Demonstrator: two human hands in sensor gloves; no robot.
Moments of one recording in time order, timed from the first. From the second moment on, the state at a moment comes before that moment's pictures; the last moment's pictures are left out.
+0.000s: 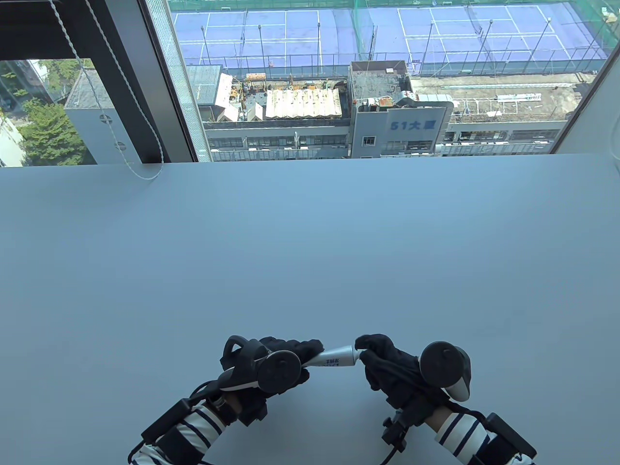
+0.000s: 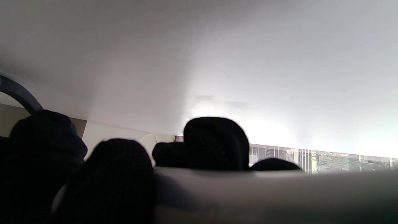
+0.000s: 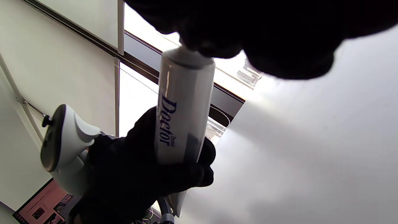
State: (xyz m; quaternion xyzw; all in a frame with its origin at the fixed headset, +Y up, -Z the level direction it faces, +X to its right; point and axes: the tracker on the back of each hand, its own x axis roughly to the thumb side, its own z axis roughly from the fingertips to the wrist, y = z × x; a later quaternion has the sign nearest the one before) left_hand -0.111 -0.726 -0.230 -0.02 -0.34 0.08 0.94; right_hand 0.144 -0.752 -0.220 0.23 0.04 0.82 0.52
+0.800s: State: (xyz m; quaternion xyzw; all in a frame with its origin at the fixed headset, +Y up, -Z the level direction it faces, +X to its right) left_hand -0.112 -0.725 -0.231 -0.02 -0.34 0.08 0.94; right_hand 0.151 -0.753 -0.220 0.19 0.03 0.85 0.50
